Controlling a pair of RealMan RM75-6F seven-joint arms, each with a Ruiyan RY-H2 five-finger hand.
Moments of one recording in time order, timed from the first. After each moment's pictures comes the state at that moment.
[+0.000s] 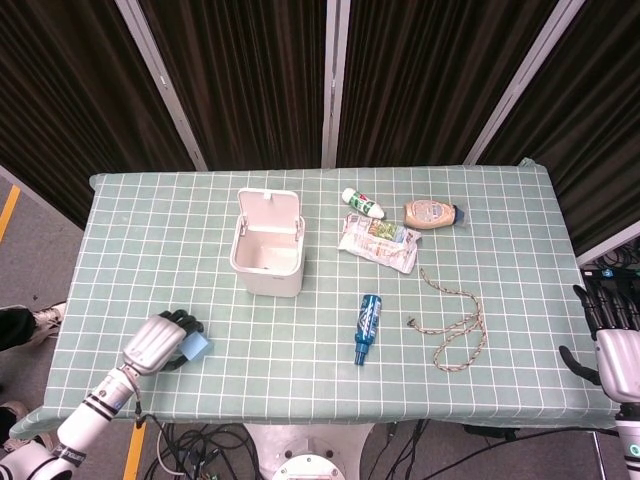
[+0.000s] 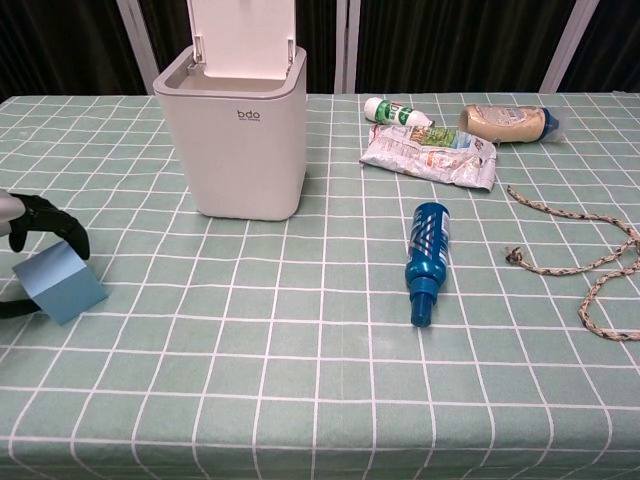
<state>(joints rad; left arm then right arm) -0.39 -1.40 0.05 -1.40 1.67 1.15 0.13 0.06 -1.06 0.07 -1.57 -1.50 1.49 0.02</state>
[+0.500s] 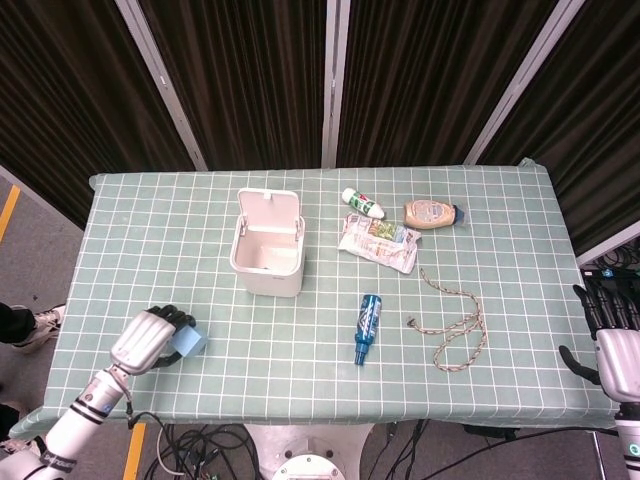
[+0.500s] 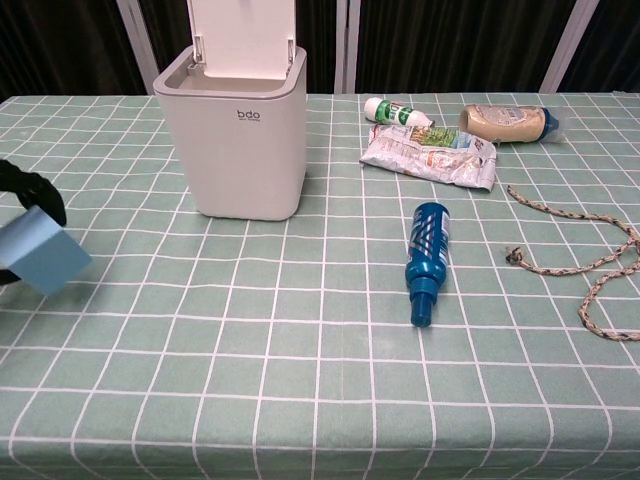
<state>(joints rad) -0.36 -1.33 0.04 -1.49 1.67 1.28 0.12 0.06 -1.06 0.07 -1.57 -1.50 1.49 0.02</state>
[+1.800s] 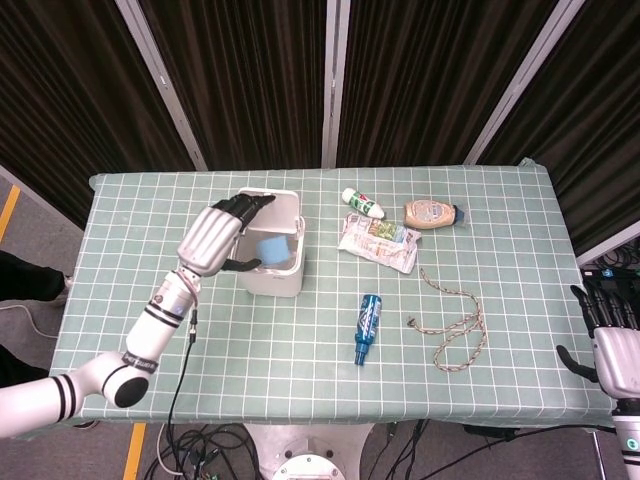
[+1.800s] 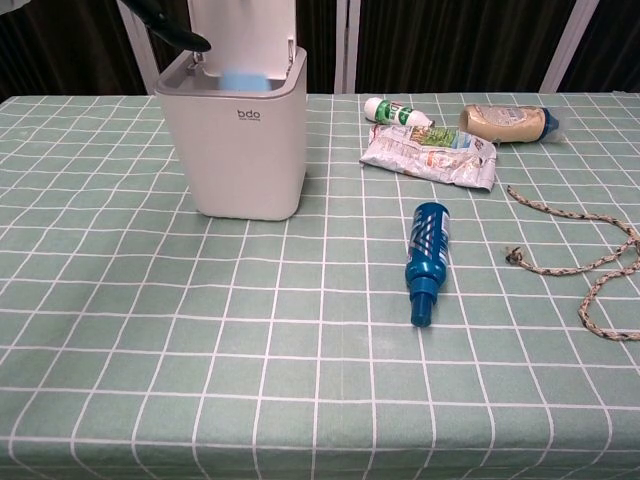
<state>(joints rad) -0.78 -1.40 -0.33 -1.59 1.28 1.09 0.19 0.08 -1.08 0.07 -1.51 -1.48 1.45 0.07</state>
